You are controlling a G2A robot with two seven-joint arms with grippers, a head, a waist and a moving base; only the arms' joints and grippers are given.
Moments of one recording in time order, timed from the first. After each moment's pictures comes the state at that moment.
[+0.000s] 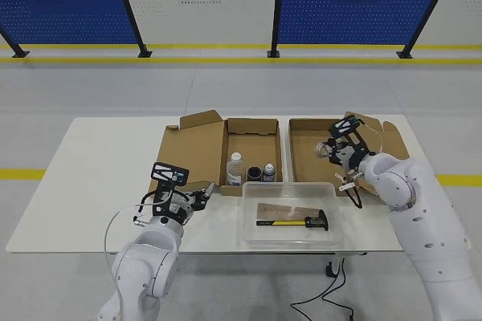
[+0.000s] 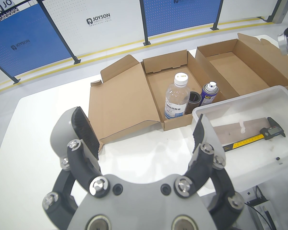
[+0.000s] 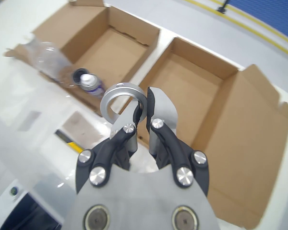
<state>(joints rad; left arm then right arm) 1.58 -1.40 -1.37 -2.15 1.58 0.01 -0.61 -0.92 -1.11 1.26 -1.40 -1.14 -0.29 0.71</state>
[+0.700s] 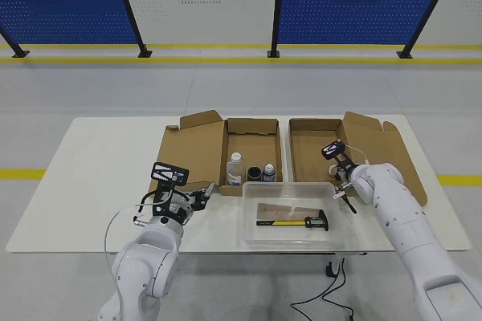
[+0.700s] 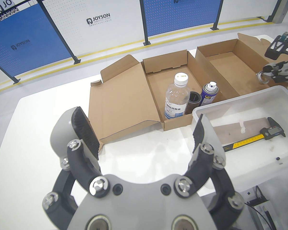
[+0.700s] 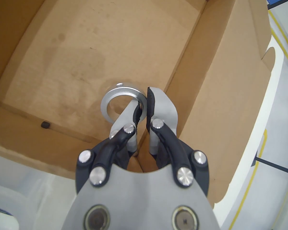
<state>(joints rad) 1.58 -1.40 -1.37 -2.15 1.58 0.01 -0.61 -0.70 -1.20 1.01 -0.79 -1.35 -0.26 0.59</state>
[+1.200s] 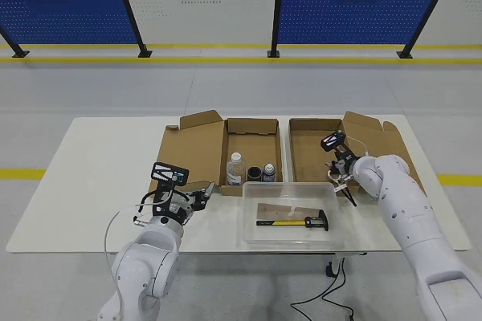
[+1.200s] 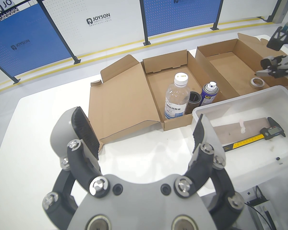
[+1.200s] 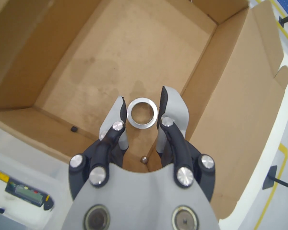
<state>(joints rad) 1.58 -1.40 -1.37 -2.15 1.58 0.01 -0.61 -0.68 -1.19 1.08 -0.87 -1.26 -0.42 0.60</state>
